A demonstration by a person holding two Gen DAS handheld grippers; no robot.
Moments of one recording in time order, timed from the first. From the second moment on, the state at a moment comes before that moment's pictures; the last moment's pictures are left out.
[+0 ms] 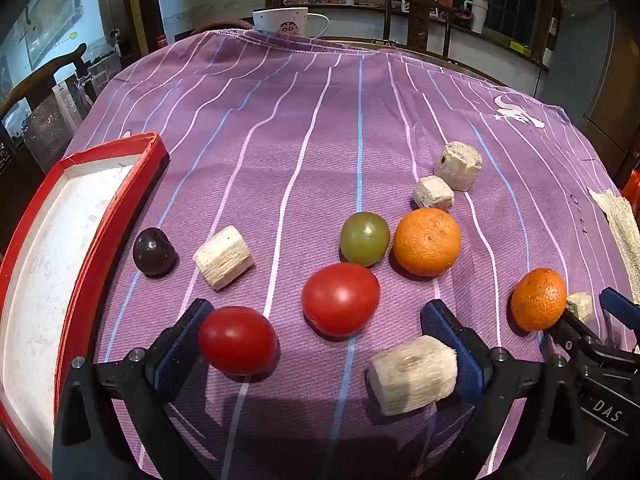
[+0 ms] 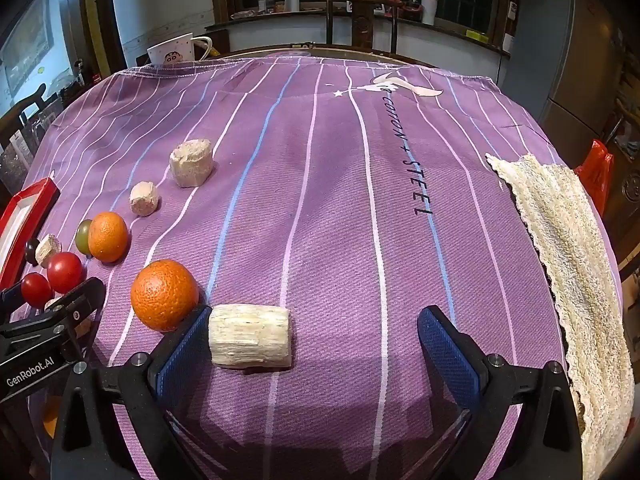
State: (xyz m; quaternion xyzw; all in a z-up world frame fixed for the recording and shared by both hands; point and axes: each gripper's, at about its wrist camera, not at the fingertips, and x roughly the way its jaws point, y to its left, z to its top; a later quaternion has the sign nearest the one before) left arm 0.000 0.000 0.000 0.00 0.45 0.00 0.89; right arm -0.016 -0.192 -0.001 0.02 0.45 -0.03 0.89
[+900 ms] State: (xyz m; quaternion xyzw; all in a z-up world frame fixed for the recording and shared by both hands) left arm -0.002 0.001 0.001 0.02 0.46 -0.03 0.89; right arm -0.017 -0.191 0.000 0.02 0.46 -0.03 0.89
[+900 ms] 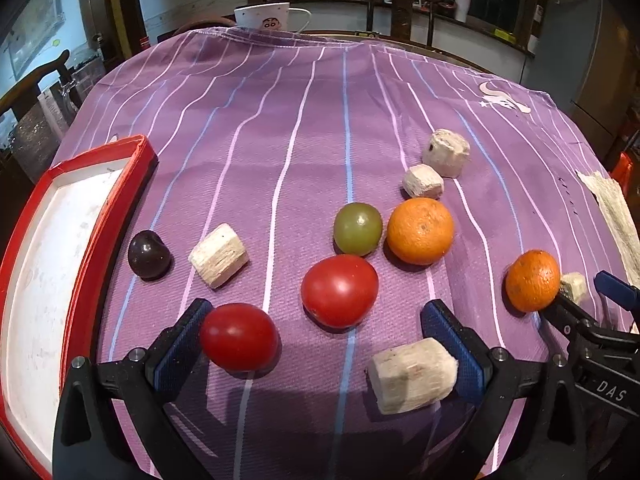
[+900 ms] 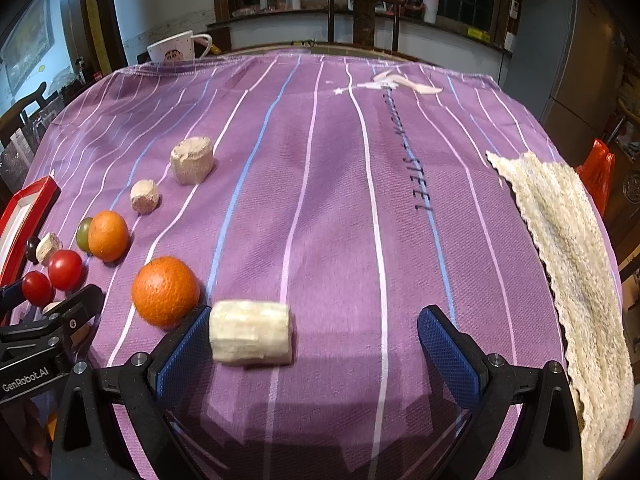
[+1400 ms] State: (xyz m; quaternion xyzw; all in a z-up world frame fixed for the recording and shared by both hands) left arm -0.068 0.035 0.042 0.01 0.39 -0.01 0.92; right arm -0.051 -0.192 0.009 0.08 0.45 -0.03 0.89
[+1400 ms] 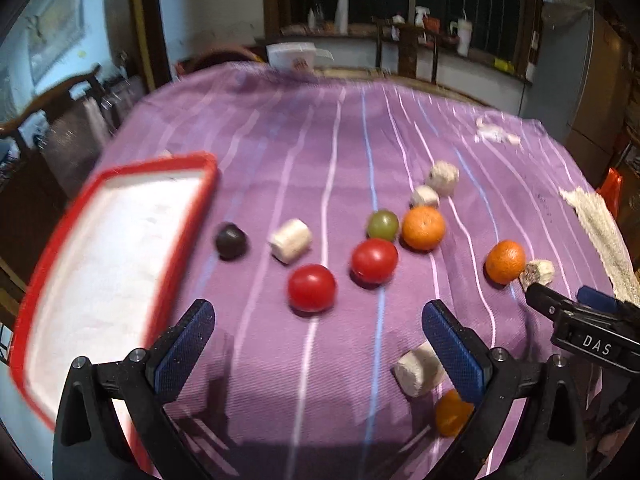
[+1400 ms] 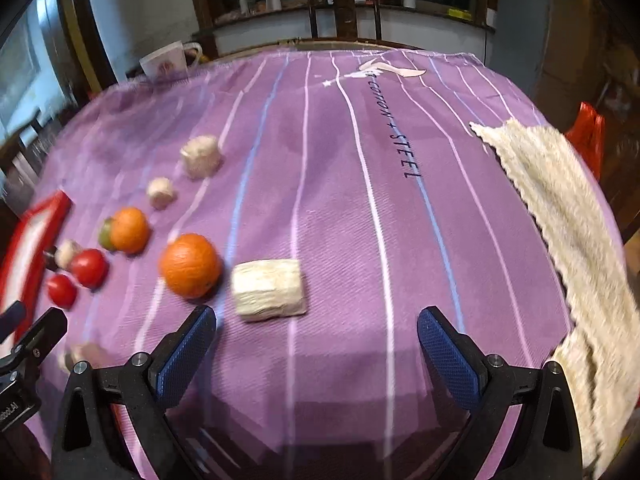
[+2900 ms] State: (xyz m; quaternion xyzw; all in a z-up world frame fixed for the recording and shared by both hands) left arm -0.125 0.056 0.074 0.00 0.34 -0.04 0.94; right arm -0.118 -0.150 0.063 0.07 0.33 -0.01 0.94
